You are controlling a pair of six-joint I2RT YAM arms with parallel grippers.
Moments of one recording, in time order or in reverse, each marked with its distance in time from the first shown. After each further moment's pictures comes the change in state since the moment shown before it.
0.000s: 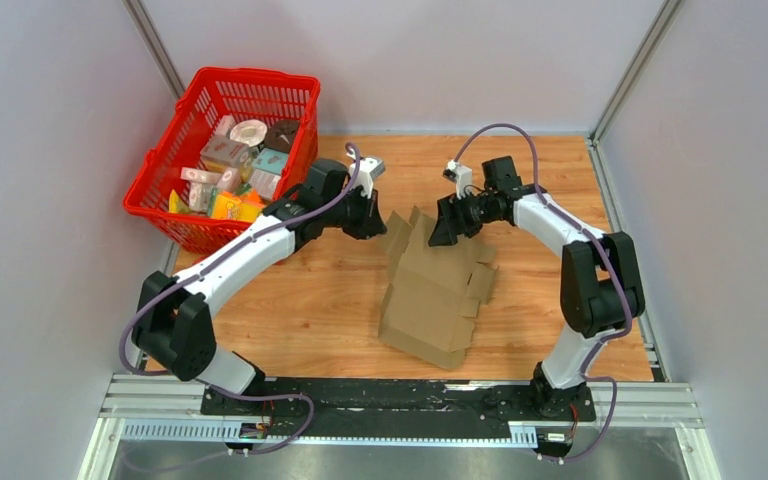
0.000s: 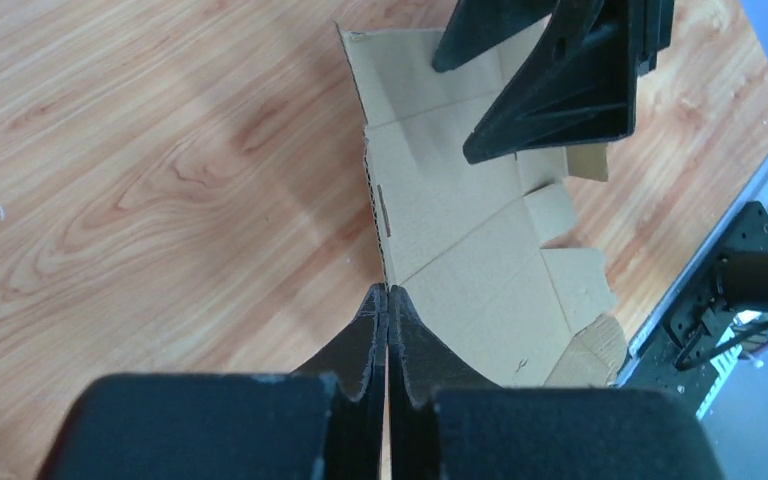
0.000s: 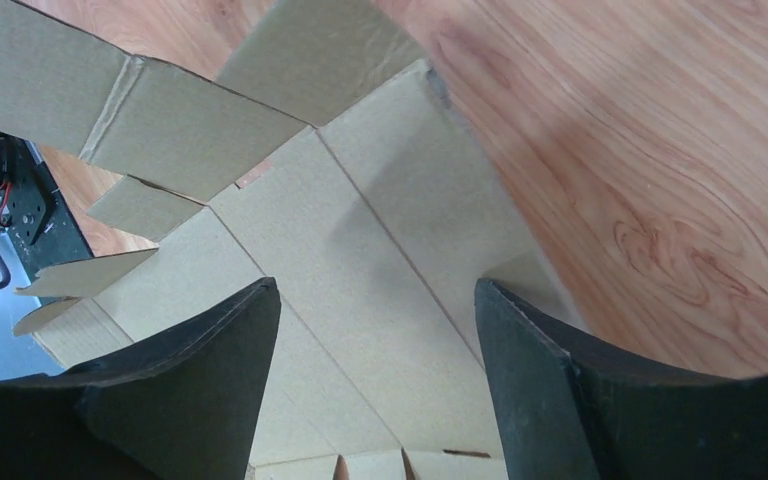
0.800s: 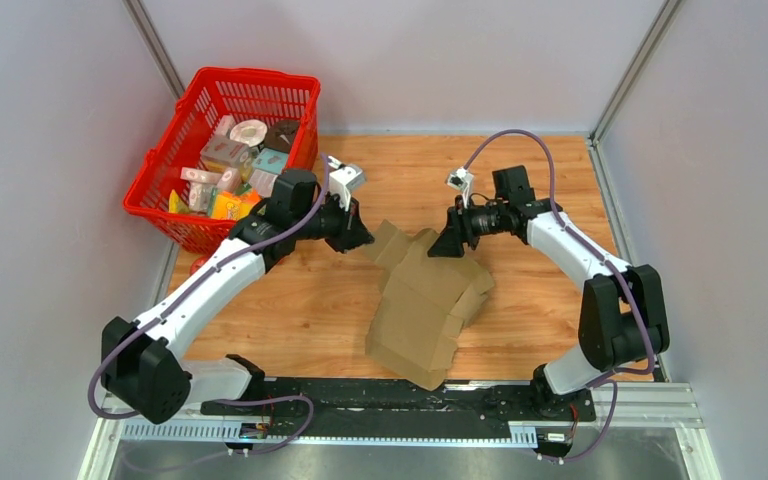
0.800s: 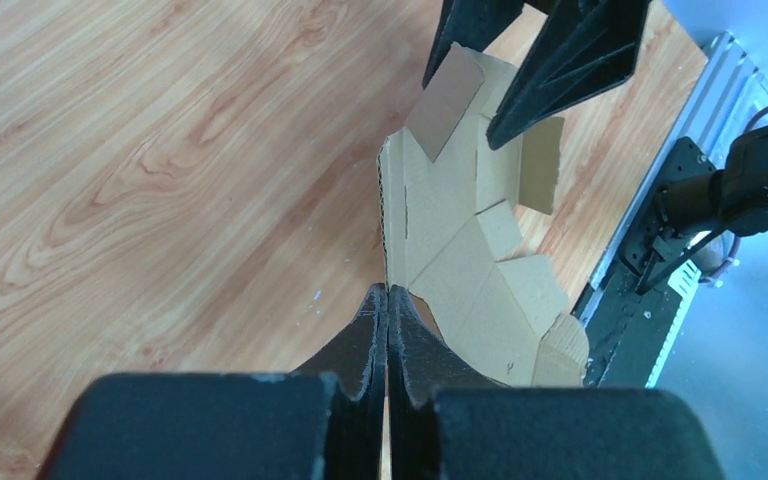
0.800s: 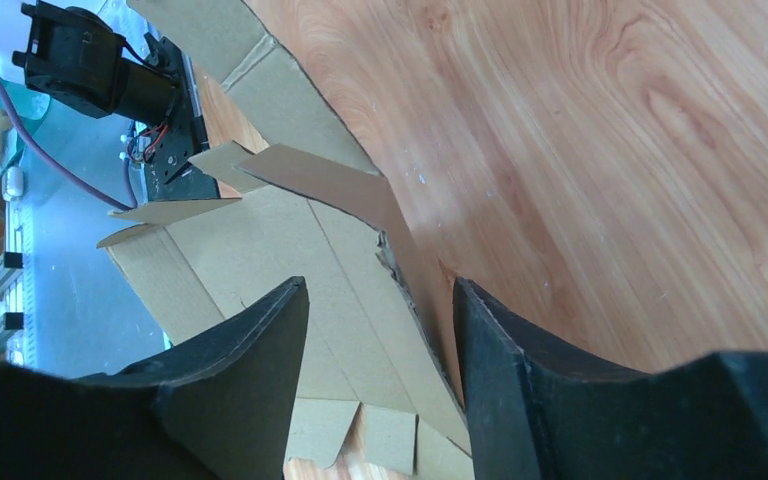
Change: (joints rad) left arm 0.042 -0.259 -0.135 -0.045 0.156 0.100; right arm 0.013 -0.229 -0.152 0.028 -0.264 -0.041
